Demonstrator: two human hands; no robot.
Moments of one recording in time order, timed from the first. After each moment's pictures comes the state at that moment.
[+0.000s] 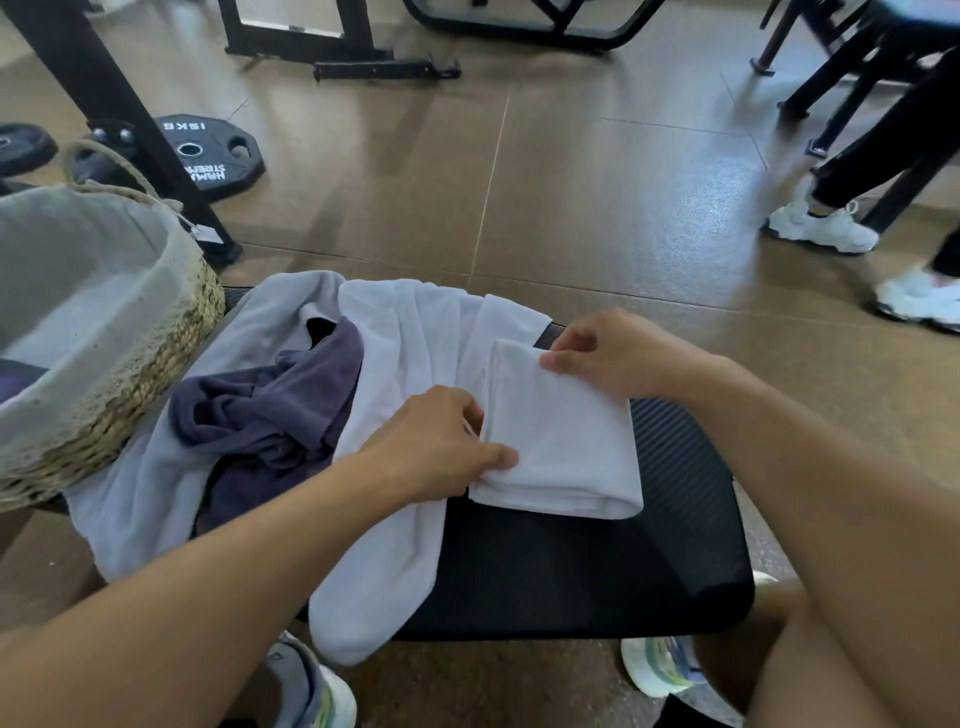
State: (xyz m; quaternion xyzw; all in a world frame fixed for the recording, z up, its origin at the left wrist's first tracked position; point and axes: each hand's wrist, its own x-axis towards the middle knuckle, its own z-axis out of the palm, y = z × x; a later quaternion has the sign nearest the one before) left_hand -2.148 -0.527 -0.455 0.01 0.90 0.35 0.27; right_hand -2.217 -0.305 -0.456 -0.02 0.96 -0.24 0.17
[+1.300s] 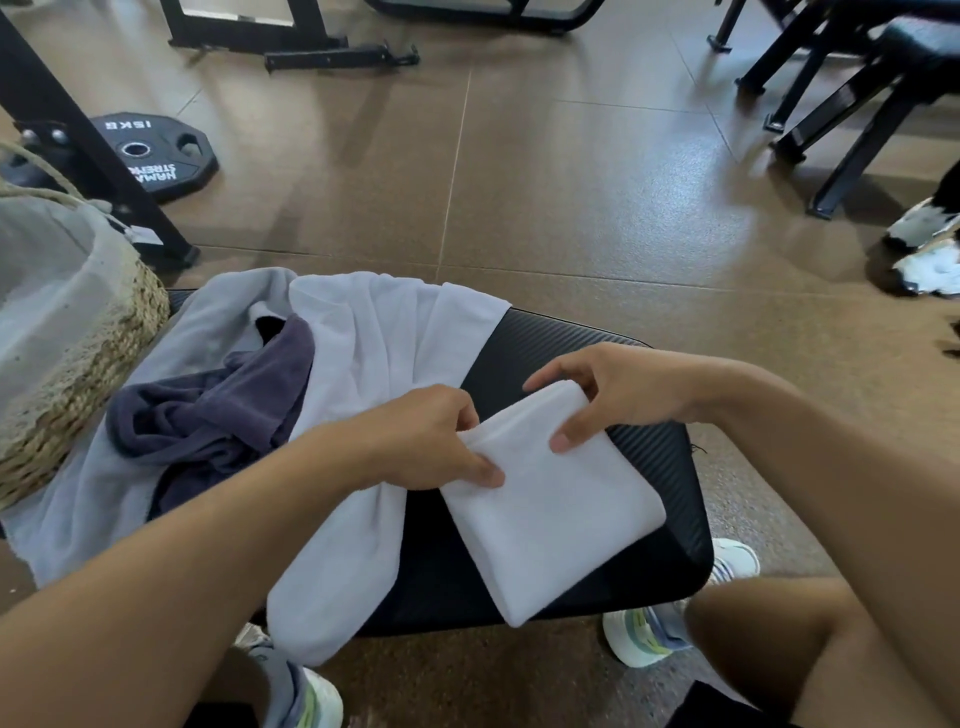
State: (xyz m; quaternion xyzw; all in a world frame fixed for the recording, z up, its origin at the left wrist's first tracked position) left_hand -2.156 -0.510 -0.447 0.13 0.90 0.23 0.34; right_hand -2.166 -0.274 -0.444 -0.06 0.87 -0.35 0.35
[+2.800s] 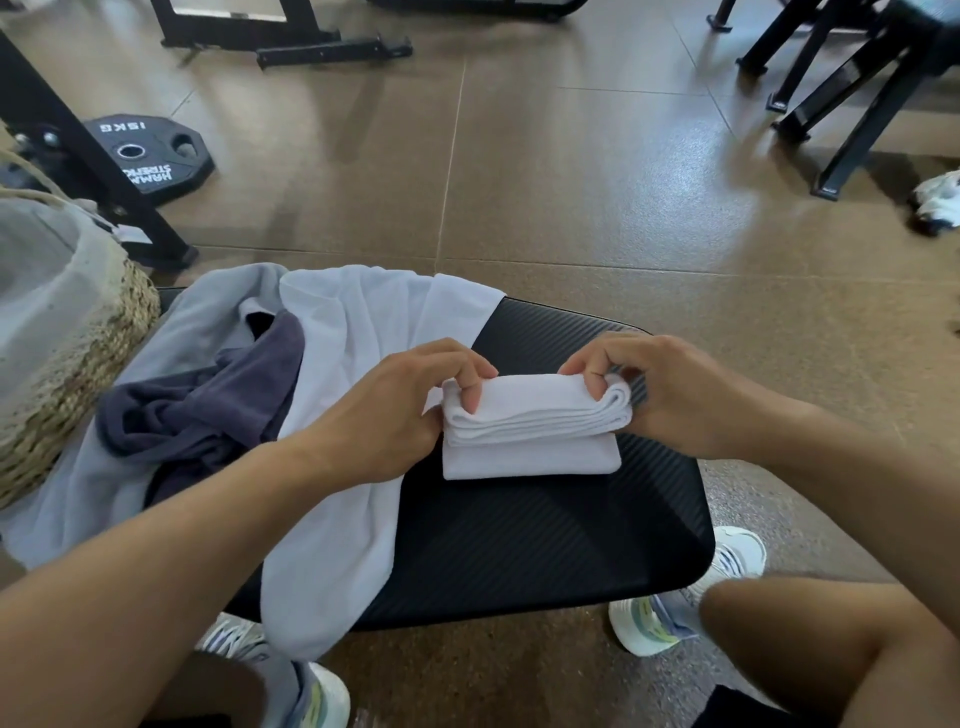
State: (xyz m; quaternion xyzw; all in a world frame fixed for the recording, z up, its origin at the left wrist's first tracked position) left_hand -2.165 -0.530 -0.478 0.33 0.86 0.37 0.07; right_hand -2.129 -0.246 -0.453 -0.18 0.92 -0.35 0.09
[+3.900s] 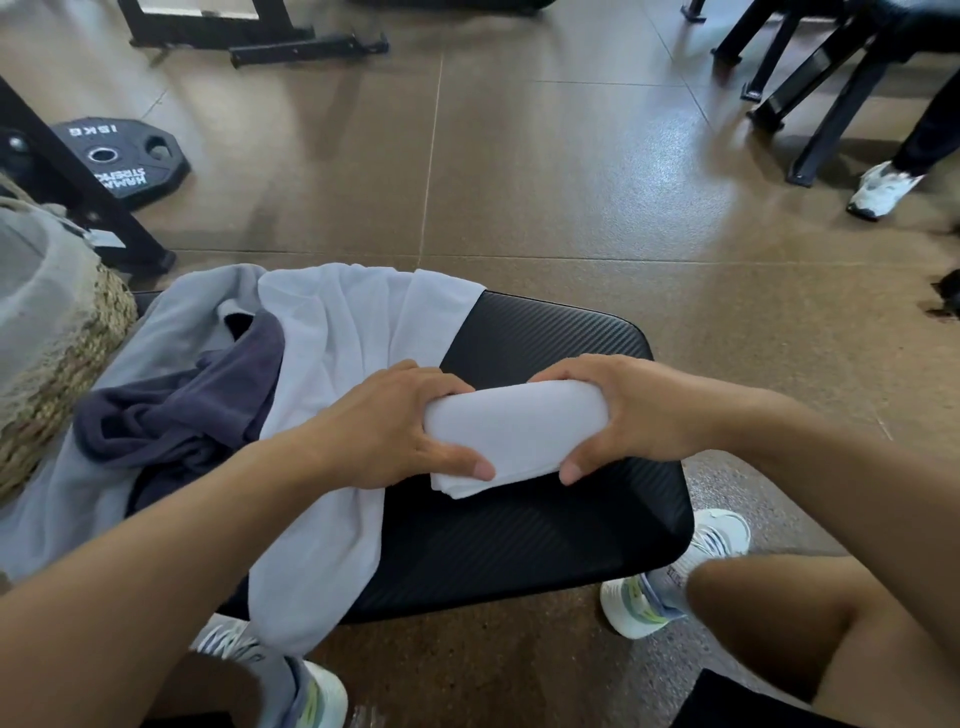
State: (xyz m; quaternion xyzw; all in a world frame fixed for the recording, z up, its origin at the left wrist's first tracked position) left_hand -2.155 -0.519 -0.464 0.27 0.91 0.24 0.21; right_hand -2.121 -0.257 -0.445 -0.13 0.92 -0.27 0.25
